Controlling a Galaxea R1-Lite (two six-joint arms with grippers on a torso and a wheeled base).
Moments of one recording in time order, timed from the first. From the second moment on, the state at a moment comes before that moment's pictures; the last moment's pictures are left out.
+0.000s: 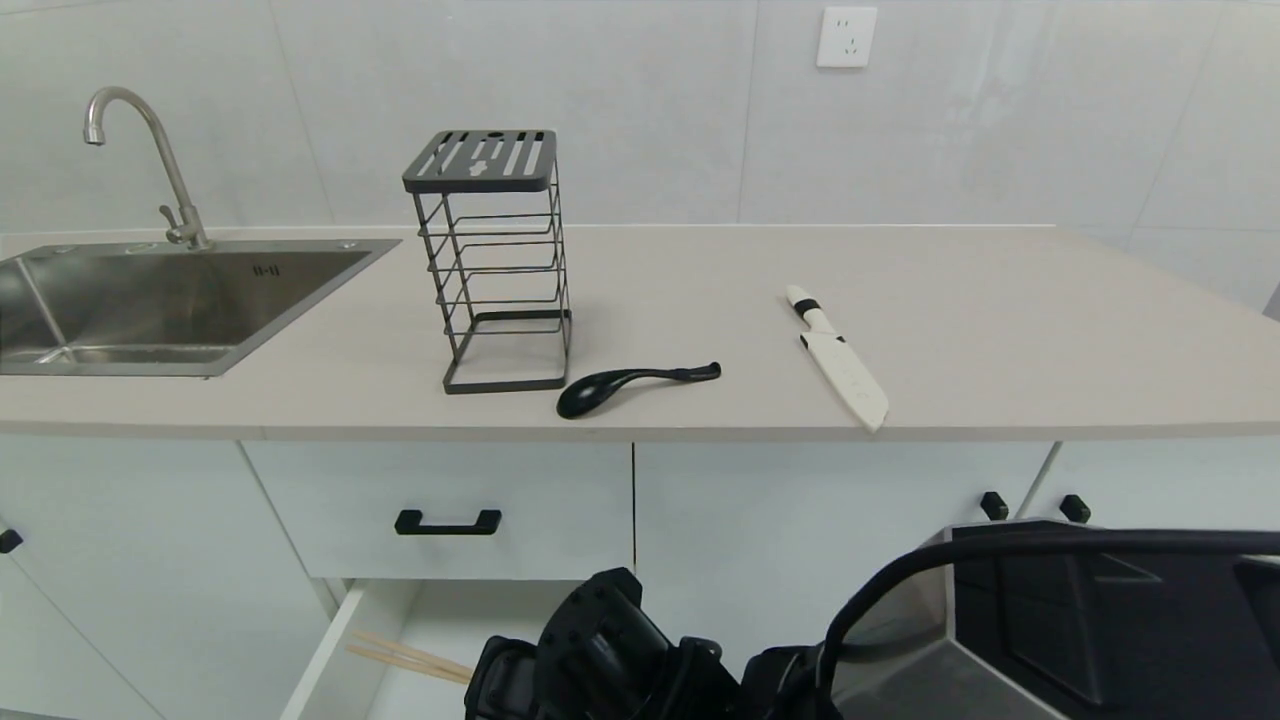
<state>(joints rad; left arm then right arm) 0.00 0.00 0.00 0.00 -0.02 -0.02 1.11 2.34 -1.07 -0.48 -0.07 -0.36</state>
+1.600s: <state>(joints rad) 0.00 0.00 0.00 0.00 -0.02 -0.02 1.04 2.52 -1.30 -0.46 -0.03 -0.37</state>
